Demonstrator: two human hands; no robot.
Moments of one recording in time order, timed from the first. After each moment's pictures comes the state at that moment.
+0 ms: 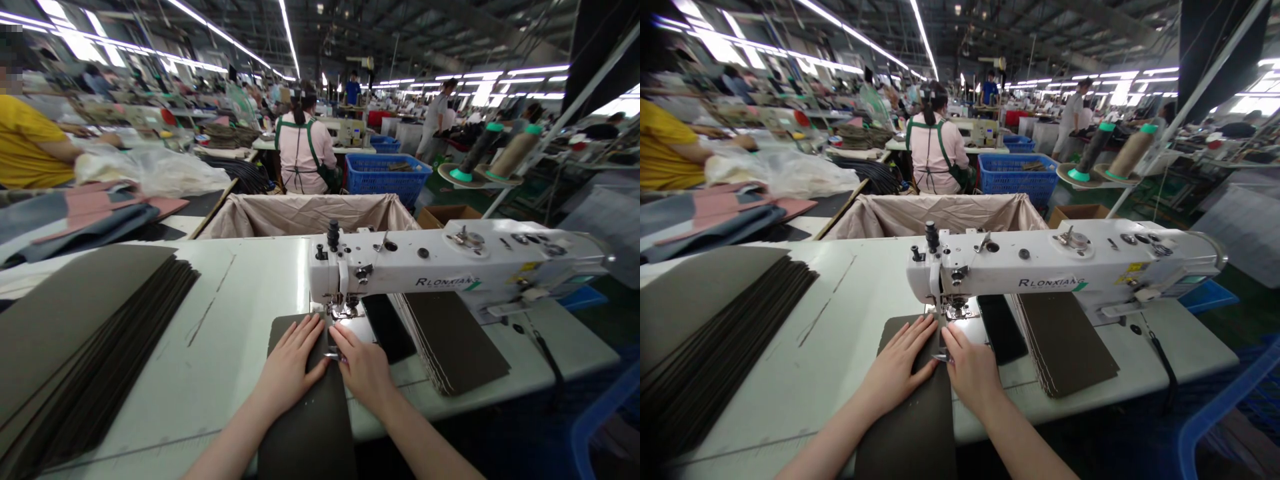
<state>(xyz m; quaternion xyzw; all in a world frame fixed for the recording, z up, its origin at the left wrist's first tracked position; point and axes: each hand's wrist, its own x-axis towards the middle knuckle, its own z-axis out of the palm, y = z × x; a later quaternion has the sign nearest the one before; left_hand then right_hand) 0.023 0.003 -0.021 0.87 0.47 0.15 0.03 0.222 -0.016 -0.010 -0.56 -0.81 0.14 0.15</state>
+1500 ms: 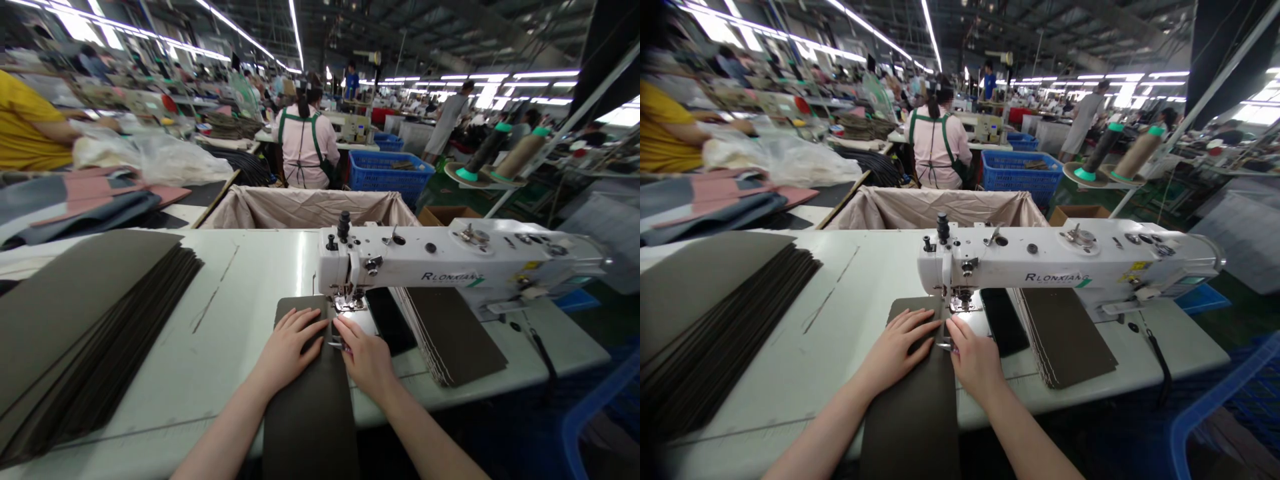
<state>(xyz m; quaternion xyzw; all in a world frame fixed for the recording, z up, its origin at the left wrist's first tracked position) 0.010 0.013 -0.013 0.87 0.46 0.17 0.05 0.221 -0.018 -0.008 -0.57 -0.80 0.14 0.15</state>
